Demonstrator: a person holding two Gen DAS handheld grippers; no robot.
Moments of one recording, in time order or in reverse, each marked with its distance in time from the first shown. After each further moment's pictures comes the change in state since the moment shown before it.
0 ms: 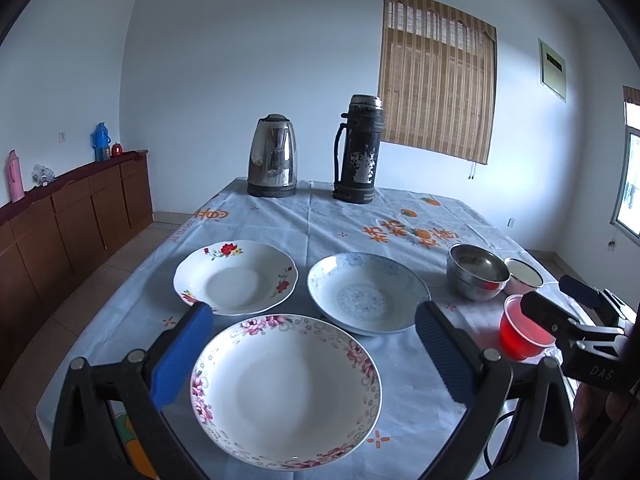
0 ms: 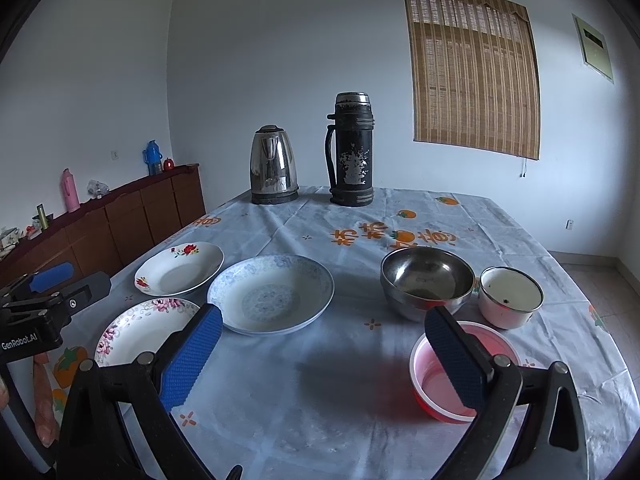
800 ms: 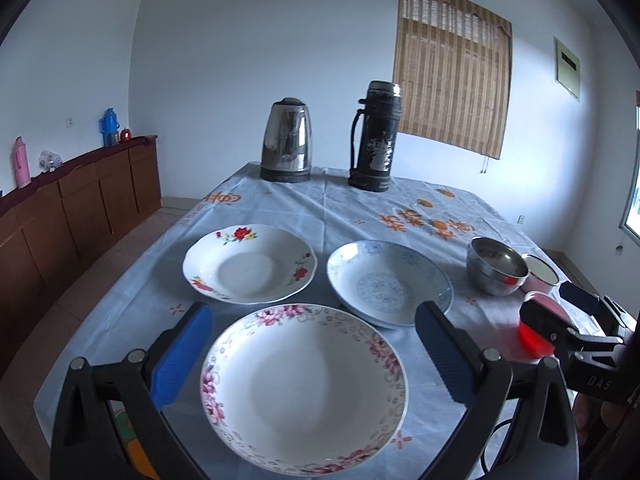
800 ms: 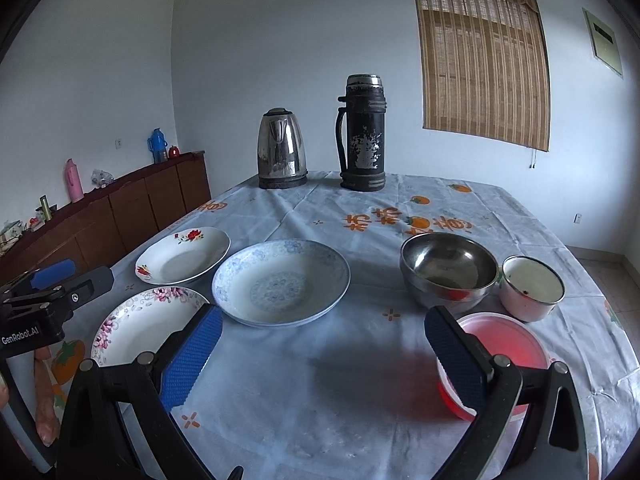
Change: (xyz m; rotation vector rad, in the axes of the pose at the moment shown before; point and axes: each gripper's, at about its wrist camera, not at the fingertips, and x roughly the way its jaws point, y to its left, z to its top) left arm 0.021 0.017 -0.006 -0.031 0.048 0.041; right arm 0.026 0.012 -0.006 -0.006 0.053 0.026
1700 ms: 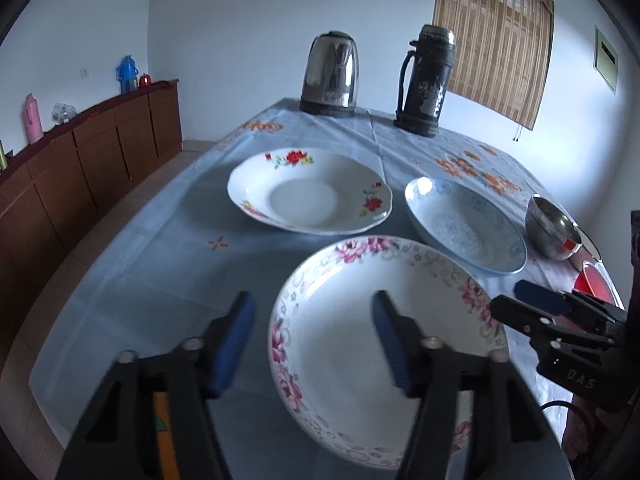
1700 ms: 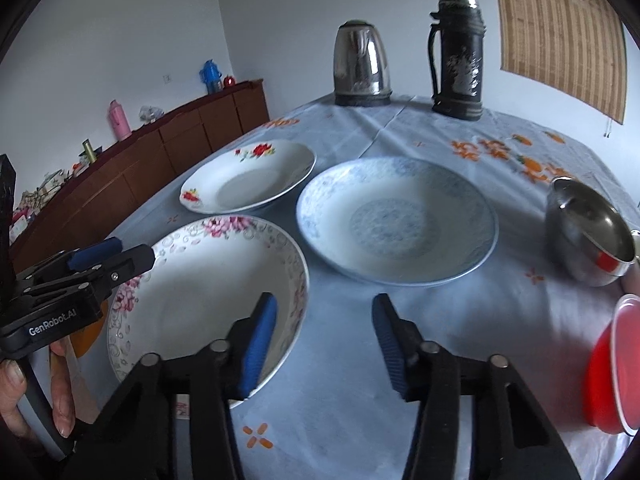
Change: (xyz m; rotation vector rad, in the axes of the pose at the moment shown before) left arm 0.051 0.059 -0.035 -0.063 0.220 0.057; right arm 0.091 0.070 -0.024 -0.075 0.281 0.235
